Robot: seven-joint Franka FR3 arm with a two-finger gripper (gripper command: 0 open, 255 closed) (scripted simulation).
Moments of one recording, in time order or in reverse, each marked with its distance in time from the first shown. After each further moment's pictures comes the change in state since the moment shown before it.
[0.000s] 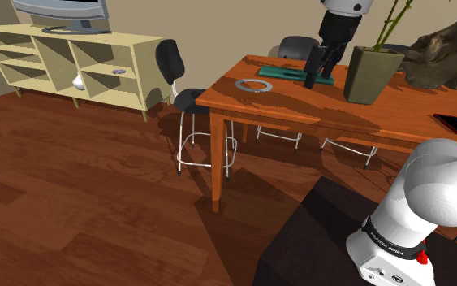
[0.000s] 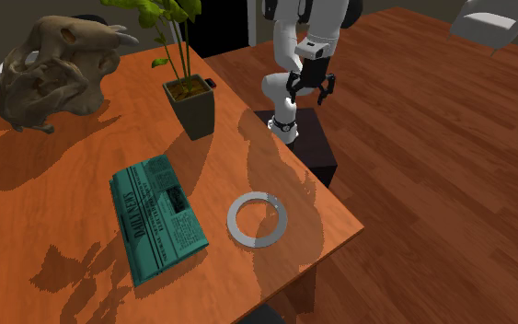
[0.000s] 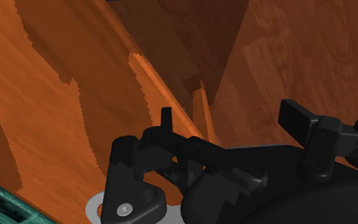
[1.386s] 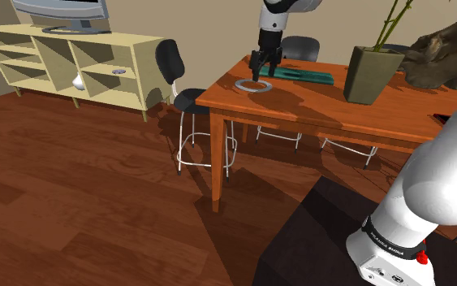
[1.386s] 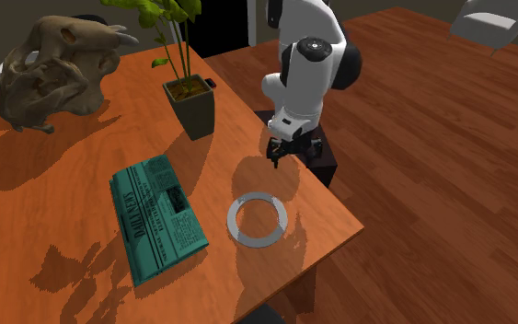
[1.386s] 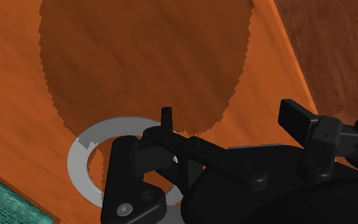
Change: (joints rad) arm -0.038 0.760 -0.165 0.510 0.057 0.182 -0.174
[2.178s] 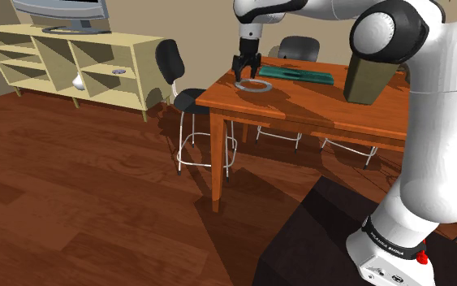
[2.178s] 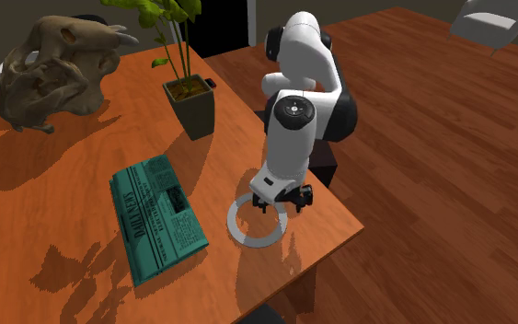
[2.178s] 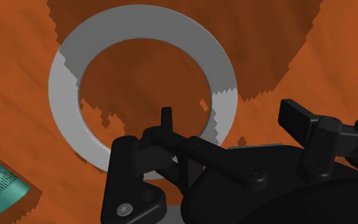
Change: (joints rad) arm -0.068 0.474 -0.028 0.529 0.109 -0.107 -0.093
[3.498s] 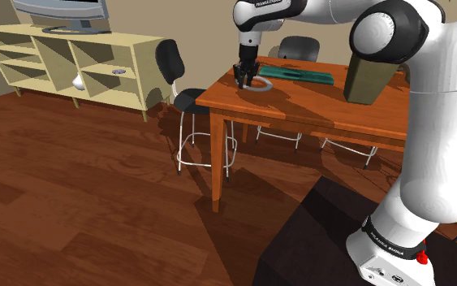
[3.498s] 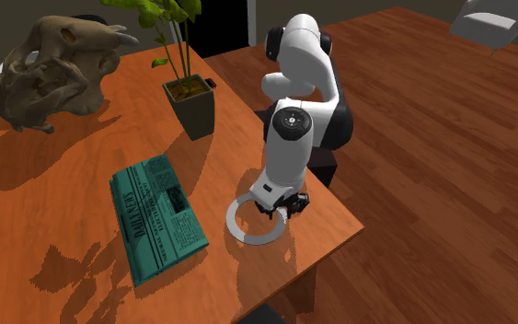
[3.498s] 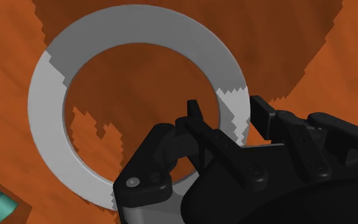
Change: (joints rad) arm 0.001 0.001 0.000 -0.058 0.001 0.059 -0.003
